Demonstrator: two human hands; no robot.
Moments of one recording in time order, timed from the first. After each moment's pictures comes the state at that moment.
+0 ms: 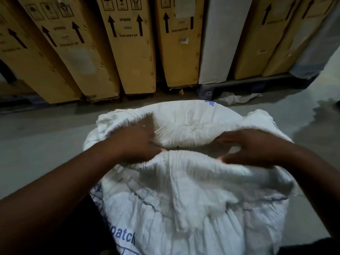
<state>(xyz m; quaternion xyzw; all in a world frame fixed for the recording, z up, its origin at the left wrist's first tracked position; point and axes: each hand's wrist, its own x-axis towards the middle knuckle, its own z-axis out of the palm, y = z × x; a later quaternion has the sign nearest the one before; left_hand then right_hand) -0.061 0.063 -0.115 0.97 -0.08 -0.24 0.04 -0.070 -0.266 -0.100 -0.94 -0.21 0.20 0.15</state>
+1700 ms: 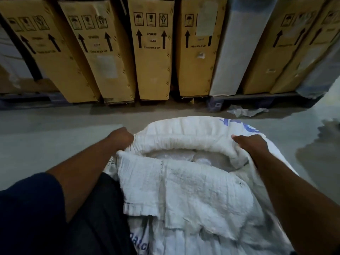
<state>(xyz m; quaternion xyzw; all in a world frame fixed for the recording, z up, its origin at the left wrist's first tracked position) -0.057 0.188 -0.149 0.97 0.10 -0.21 0.09 -0.041 -0.221 -0.158 -0.92 0.27 0.09 0.27</state>
